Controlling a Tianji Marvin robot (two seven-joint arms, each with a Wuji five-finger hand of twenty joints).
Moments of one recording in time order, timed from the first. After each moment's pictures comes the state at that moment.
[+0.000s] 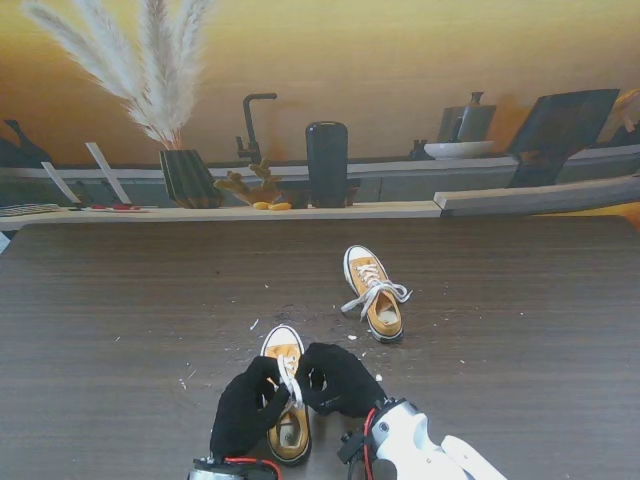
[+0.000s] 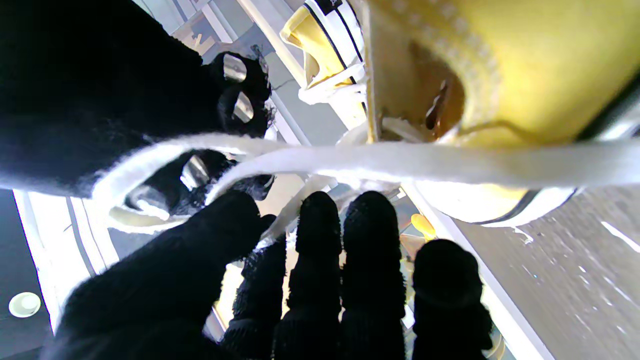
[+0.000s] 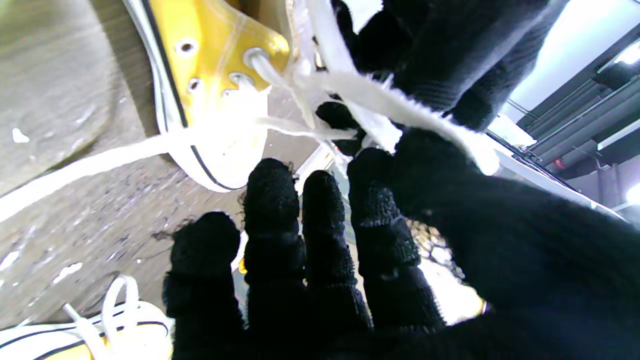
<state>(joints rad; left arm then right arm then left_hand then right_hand) 1.97 -1.24 -1.04 -1.61 0.61 -0.34 0.80 -1.81 -1.15 0.94 -1.82 -0.40 -0.12 -0.17 0.76 -0.38 0.67 0.10 0.42 0.04 1.14 0.89 0.78 0.08 0.73 1.01 0.81 0.12 1.28 0.73 0.54 0.27 1.57 0.78 0.61 -0.82 1.30 -0.19 0.94 0.18 1.12 0.68 0.67 0.21 0.95 0.63 0.78 0.22 1.24 0.65 0.46 0.43 1.51 0.94</state>
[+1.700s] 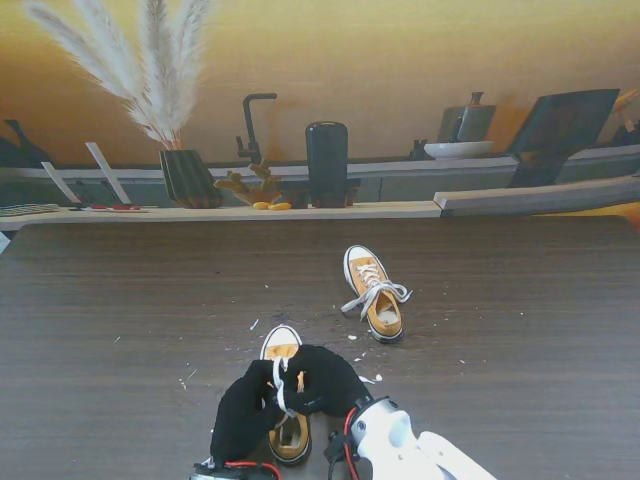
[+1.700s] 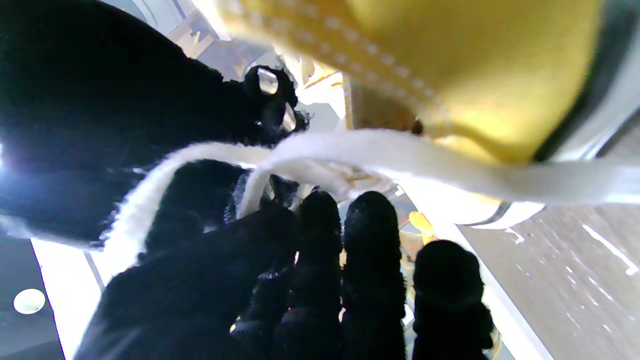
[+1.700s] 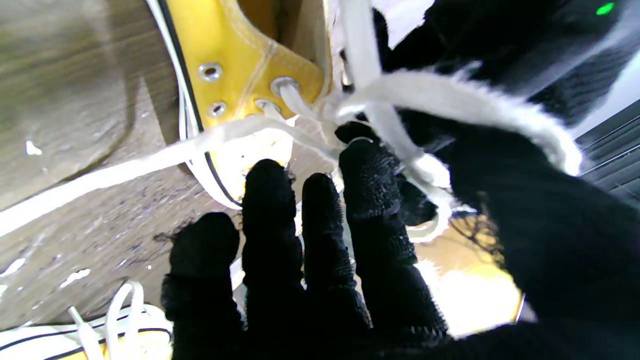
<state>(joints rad) 1.96 -1.24 -1.02 -1.56 0.62 -0.36 0.85 -1.73 -1.15 0.83 -1.79 -0.47 0.05 -0.21 0.87 -0.38 0.77 0.14 0.40 0.11 1.11 0.82 0.80 0.08 0.73 1.01 0.81 0.12 1.28 0.73 0.56 0.27 1.57 0.78 0.48 -0.79 1.12 -0.17 0.94 0.21 0.99 0.67 0.64 0.22 0.92 0.59 0.76 0.25 1.21 0.66 0.43 0.45 1.51 0.94</state>
